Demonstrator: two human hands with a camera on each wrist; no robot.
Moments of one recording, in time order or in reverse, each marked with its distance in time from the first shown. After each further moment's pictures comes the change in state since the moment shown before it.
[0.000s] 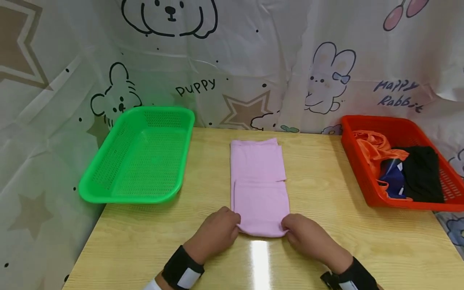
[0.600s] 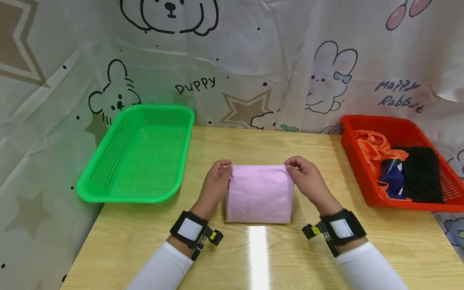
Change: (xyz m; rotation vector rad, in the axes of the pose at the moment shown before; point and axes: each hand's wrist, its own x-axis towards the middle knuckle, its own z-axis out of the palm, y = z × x) left_hand 0.068 -0.022 -0.042 -0.990 0.368 -0.557; right_hand 0.090 0.027 -0.063 0.596 0.265 0.480
